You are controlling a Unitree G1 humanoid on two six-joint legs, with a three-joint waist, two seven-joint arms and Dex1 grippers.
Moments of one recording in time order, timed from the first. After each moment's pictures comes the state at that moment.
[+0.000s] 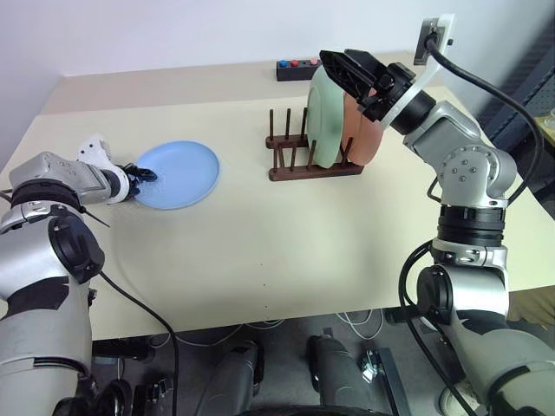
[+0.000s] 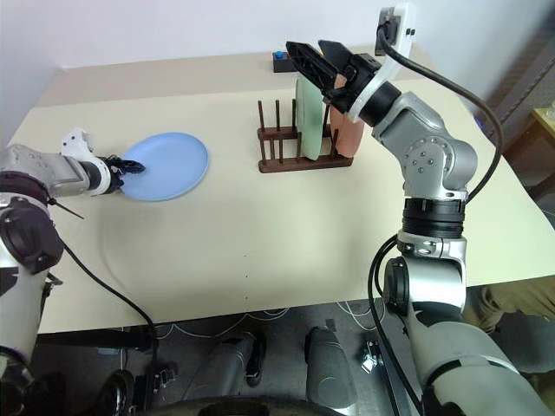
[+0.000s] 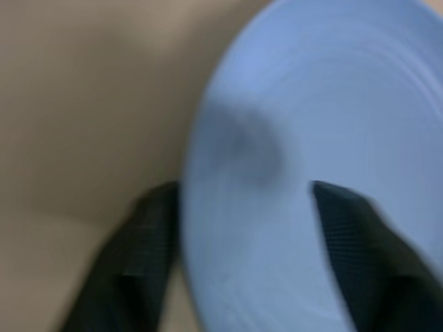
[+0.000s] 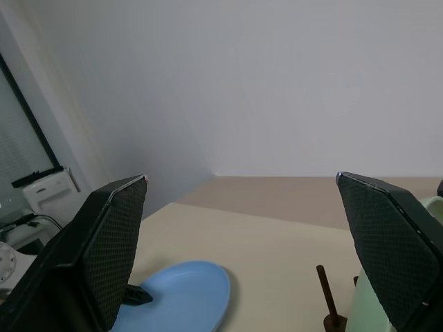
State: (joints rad) left arm -1.23 0.72 0.46 1.35 -0.28 0.89 -0.21; right arm -0.98 -0.36 -0.25 0.18 0.71 0.69 0.57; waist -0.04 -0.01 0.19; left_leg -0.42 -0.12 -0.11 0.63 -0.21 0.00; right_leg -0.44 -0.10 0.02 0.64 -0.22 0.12
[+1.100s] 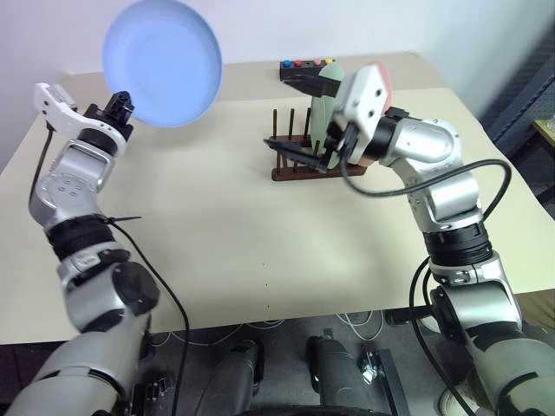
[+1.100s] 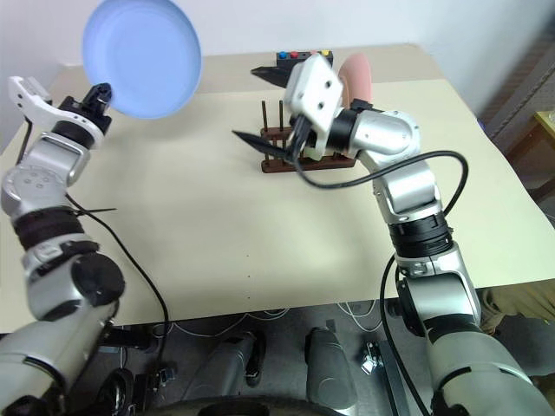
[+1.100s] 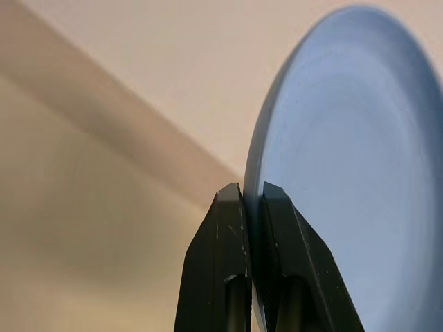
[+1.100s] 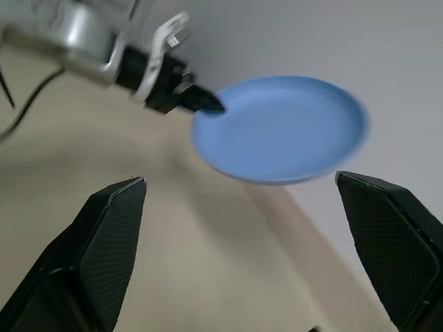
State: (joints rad) left arm -0.92 0.33 0.74 0.33 -0.72 0.69 -0.13; right arm -0.89 -0.46 0.20 0.03 0.14 -0.01 0.88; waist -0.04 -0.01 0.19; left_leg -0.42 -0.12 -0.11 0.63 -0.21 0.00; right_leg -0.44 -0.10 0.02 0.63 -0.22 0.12
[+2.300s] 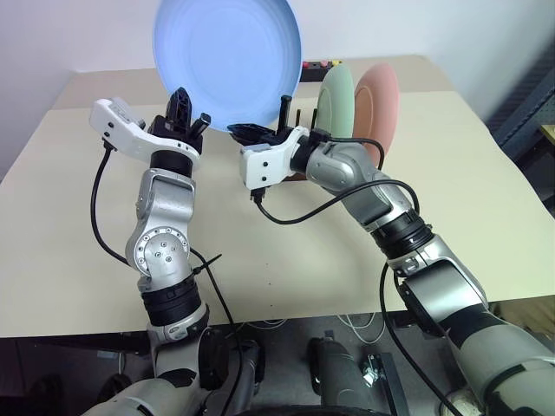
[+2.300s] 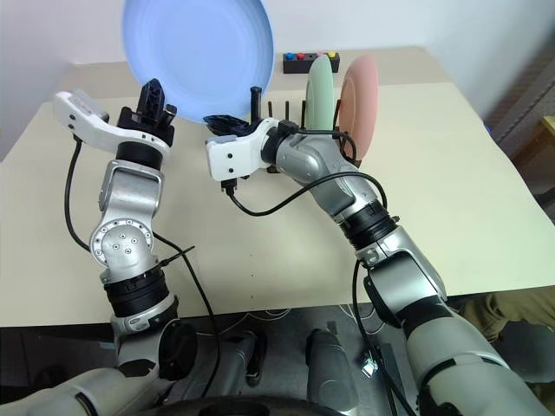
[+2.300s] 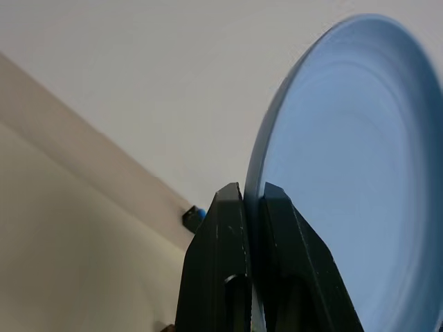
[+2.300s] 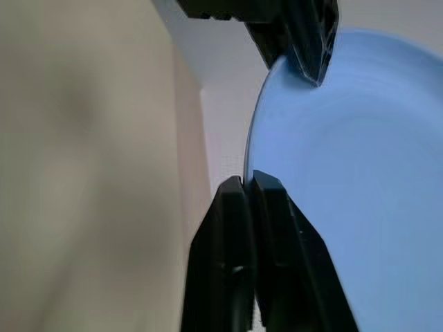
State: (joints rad) left arm -0.62 -0.08 0.37 -0.33 -0.79 0.48 0.23; right arm -1.01 -0.30 0.42 0.34 -0.55 -0.31 0.45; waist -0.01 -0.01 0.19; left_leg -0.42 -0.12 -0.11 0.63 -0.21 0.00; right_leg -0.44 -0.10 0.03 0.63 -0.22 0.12
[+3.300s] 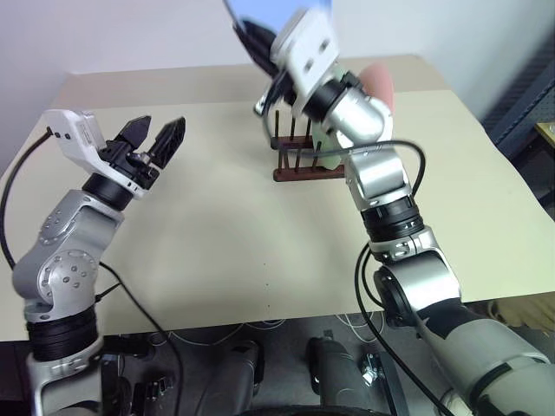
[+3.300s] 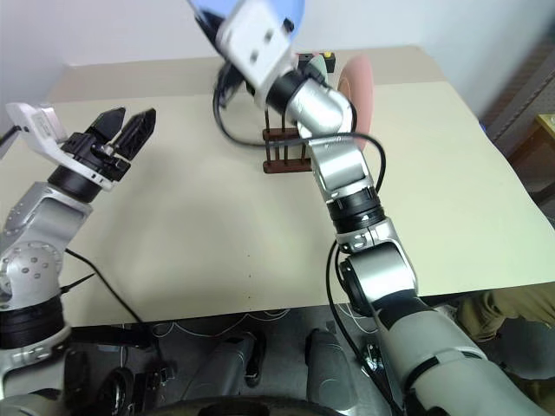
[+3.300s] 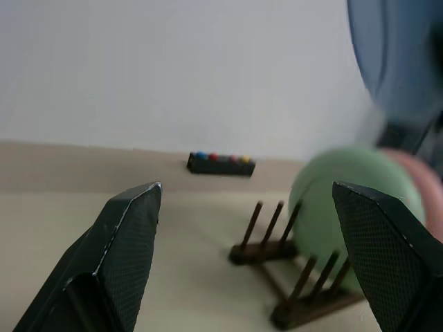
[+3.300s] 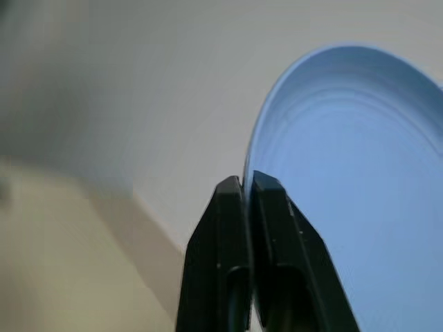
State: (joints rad) left arm -0.34 0.61 0.34 -0.33 -0.79 0.54 -0.38; right arm -1.13 -0.09 0.02 0.28 0.18 -0.01 0.53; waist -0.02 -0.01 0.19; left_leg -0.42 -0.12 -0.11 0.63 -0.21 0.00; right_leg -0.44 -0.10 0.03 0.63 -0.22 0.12
